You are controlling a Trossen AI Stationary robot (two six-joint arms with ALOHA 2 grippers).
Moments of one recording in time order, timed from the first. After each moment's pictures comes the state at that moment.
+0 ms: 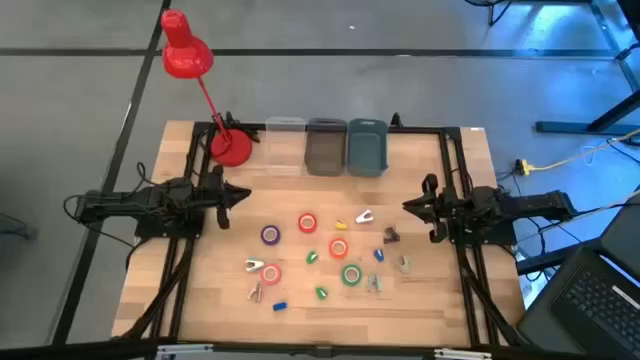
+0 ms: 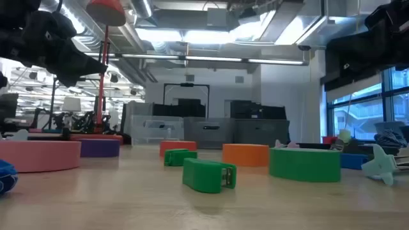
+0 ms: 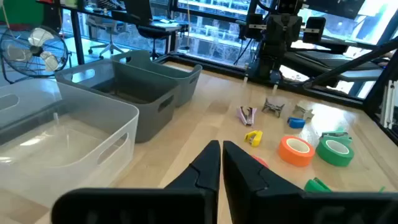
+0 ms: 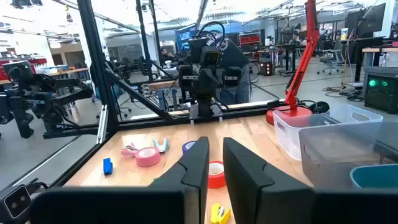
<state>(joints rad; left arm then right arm) 0.03 0.02 0.09 -0.21 -0.24 -0.22 0.16 0.00 0.01 0.08 0.14 0.12</state>
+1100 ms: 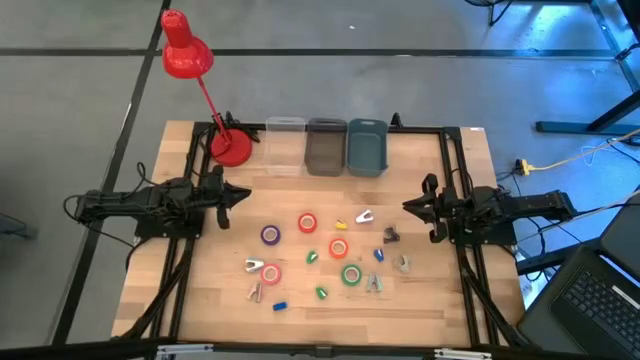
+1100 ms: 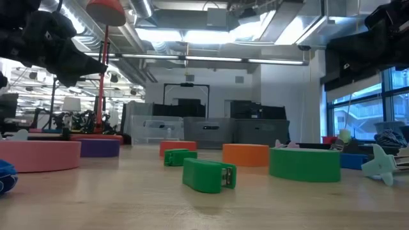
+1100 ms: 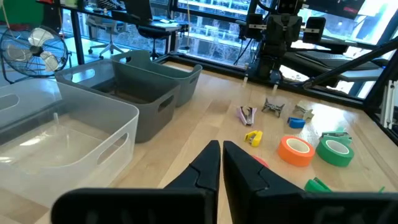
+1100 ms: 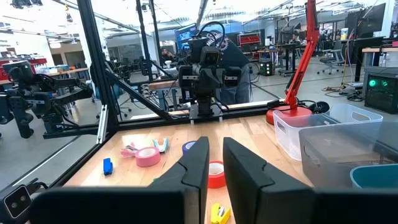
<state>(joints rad) 0.03 0.02 0.09 -0.21 -0.24 -0.22 0.16 0.00 0.01 0.08 0.14 0.12</state>
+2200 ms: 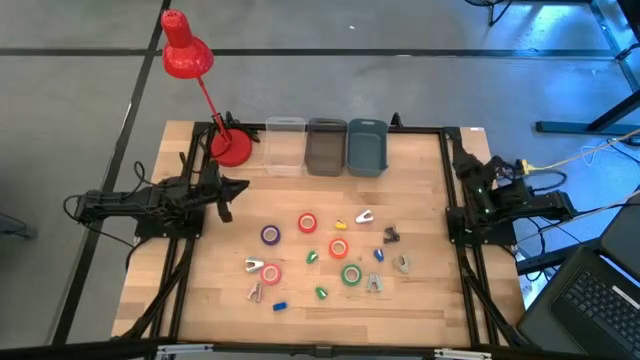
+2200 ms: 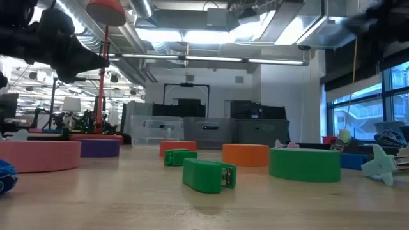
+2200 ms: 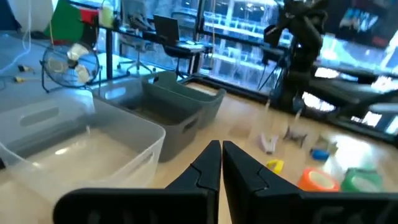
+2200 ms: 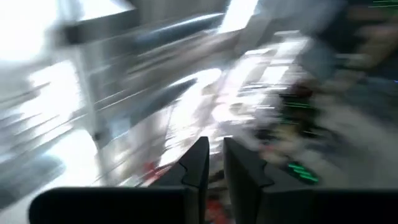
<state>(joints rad) 0.03 0.02 0.09 -0.13 -0.37 -0.25 0.15 0.00 0.02 0.86 0.80 0.22</state>
